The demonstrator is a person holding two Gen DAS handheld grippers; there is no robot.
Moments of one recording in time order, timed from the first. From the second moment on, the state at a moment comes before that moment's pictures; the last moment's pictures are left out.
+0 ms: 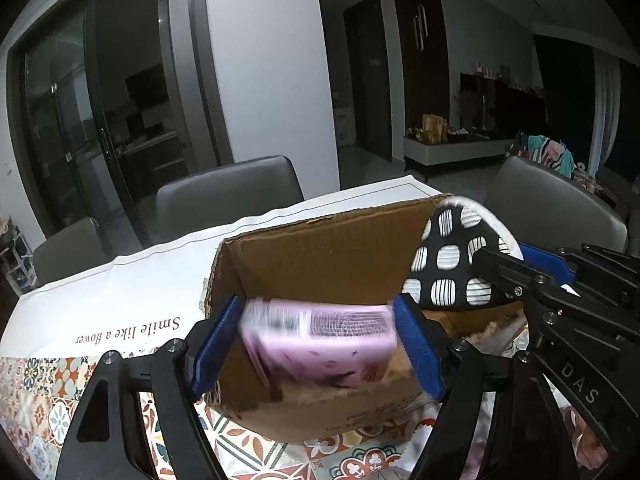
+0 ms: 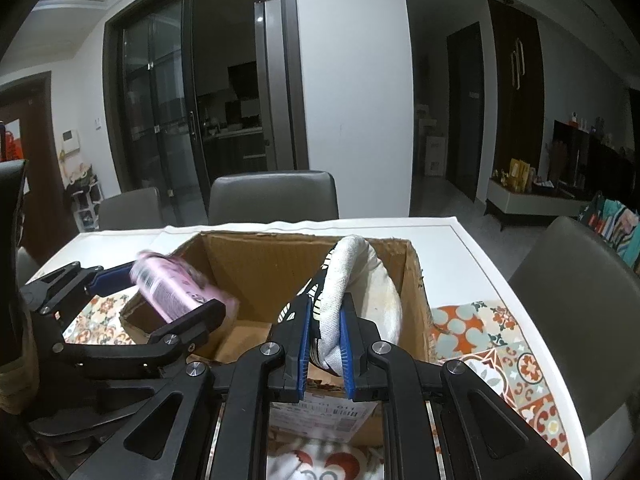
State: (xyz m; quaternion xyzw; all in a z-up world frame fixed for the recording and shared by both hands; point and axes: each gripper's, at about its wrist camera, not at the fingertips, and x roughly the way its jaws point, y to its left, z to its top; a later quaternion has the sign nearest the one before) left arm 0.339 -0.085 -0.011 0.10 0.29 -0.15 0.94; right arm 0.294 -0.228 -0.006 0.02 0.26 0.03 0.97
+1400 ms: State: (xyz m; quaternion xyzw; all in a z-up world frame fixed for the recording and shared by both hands) left arm 0.188 -0.014 0.014 0.06 0.24 -0.09 0.97; right arm 0.178 -0.188 0.012 0.02 0.22 0.02 0.98
